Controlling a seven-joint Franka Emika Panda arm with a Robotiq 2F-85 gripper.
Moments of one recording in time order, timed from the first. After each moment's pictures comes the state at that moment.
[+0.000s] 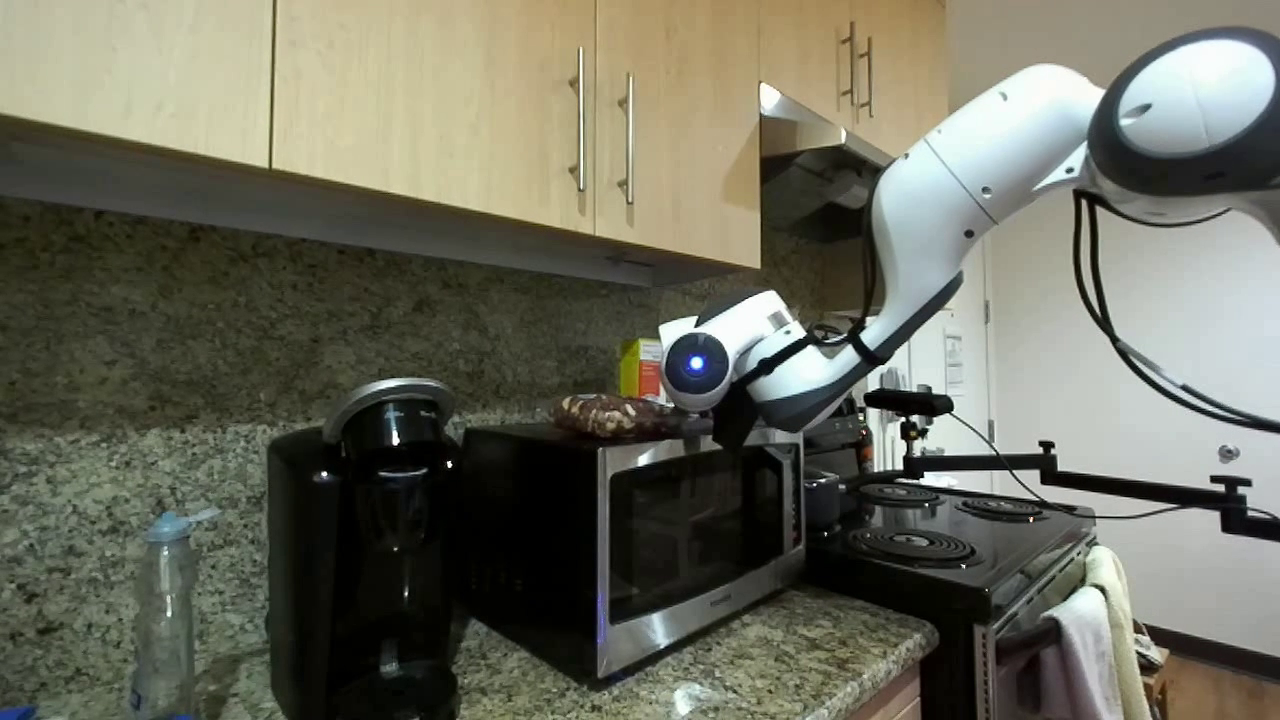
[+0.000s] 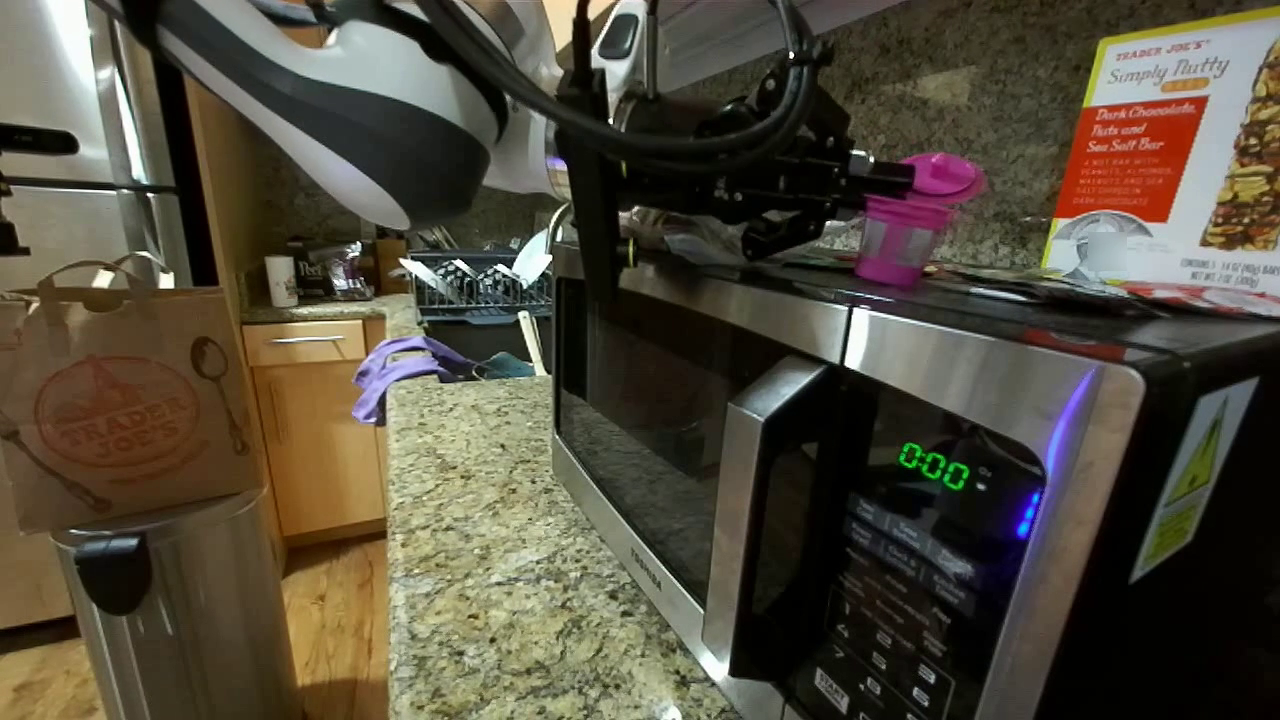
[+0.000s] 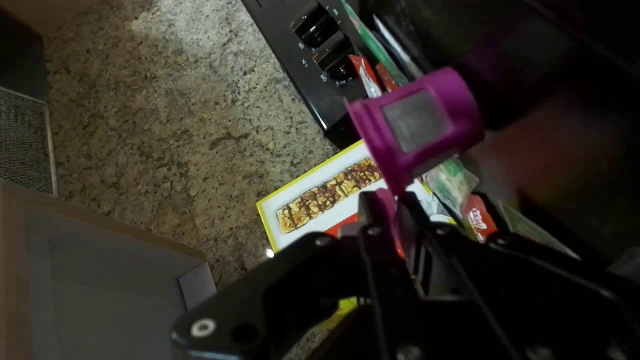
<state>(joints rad) -0.12 0.18 -0.14 -1.91 -1.80 2.20 1.14</state>
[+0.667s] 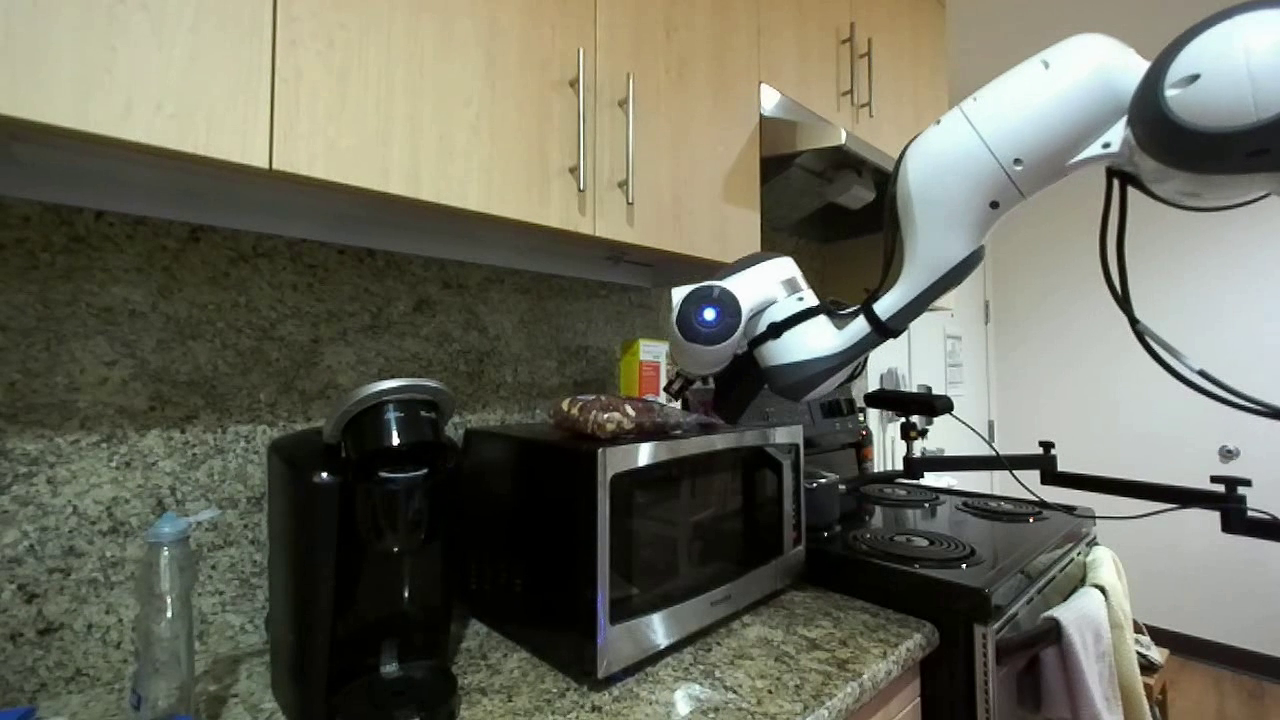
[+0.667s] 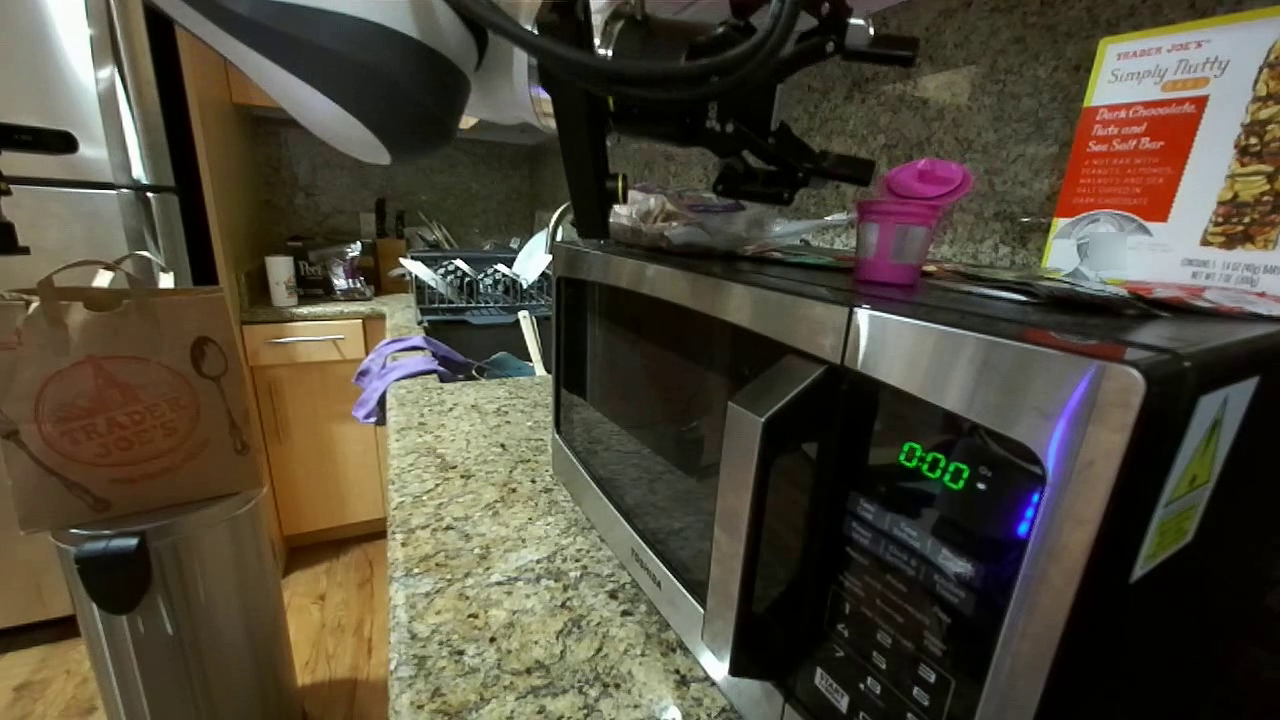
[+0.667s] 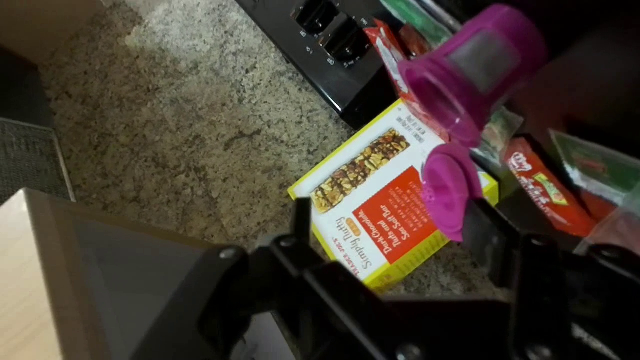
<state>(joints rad) -0.13 0.10 -0.14 -1.91 -1.73 2.27 1.16</state>
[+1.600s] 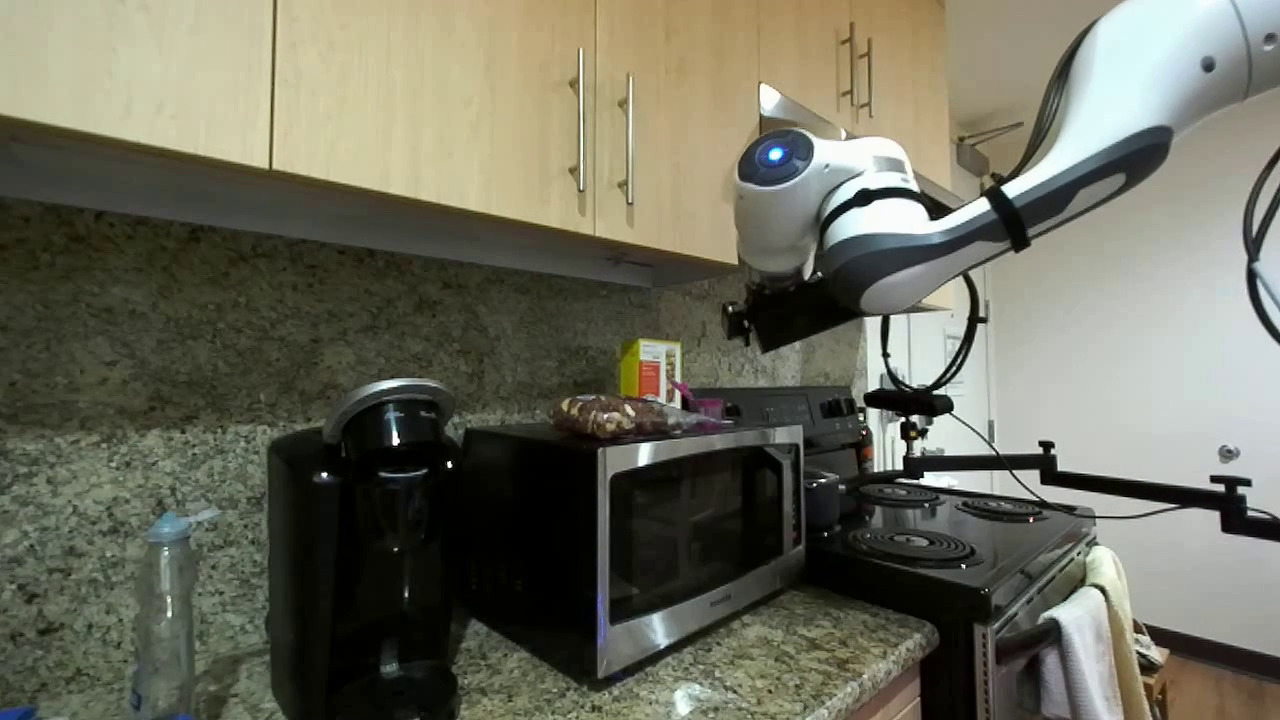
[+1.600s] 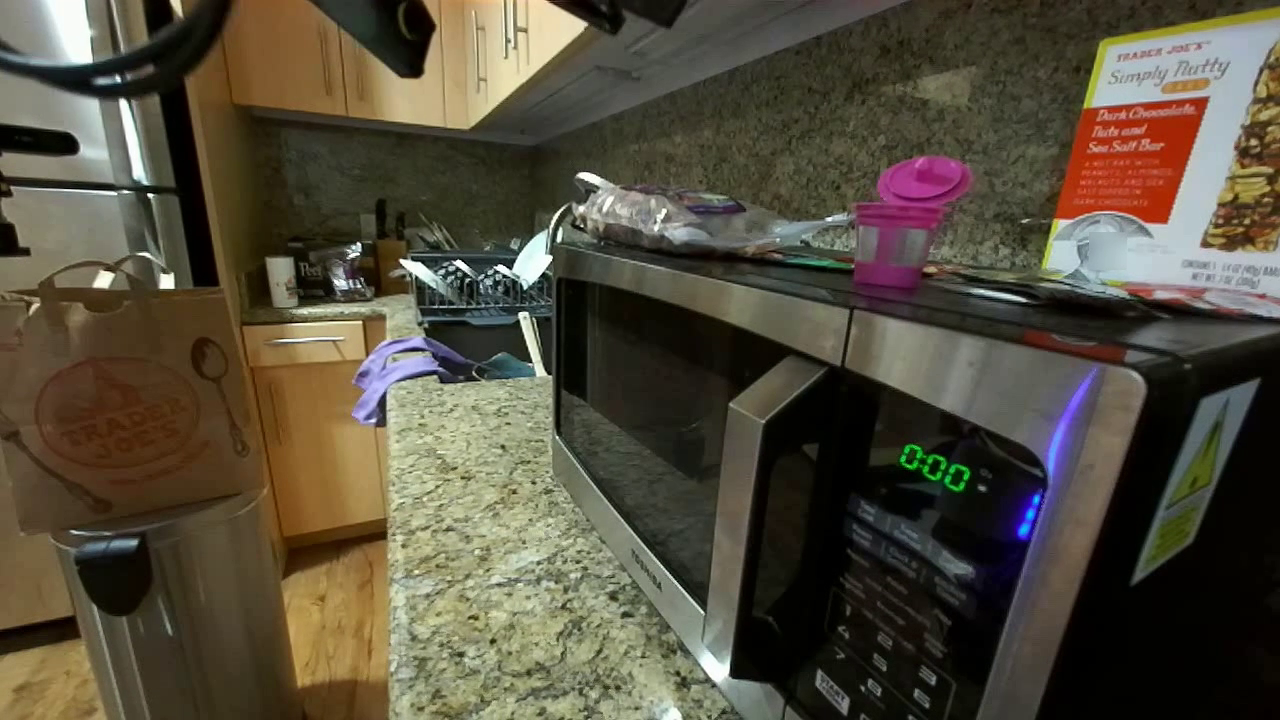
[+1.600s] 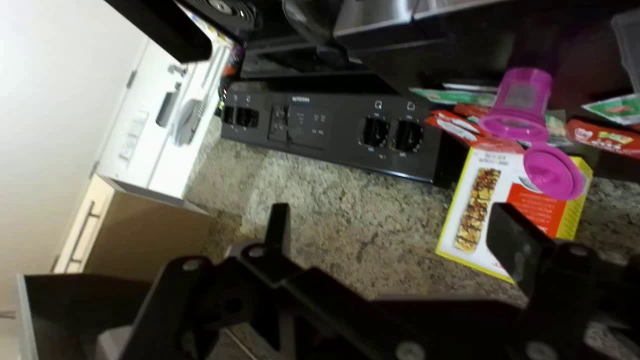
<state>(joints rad) -0.07 -0.33 -0.08 -2.16 -1.27 2.02 1.31</state>
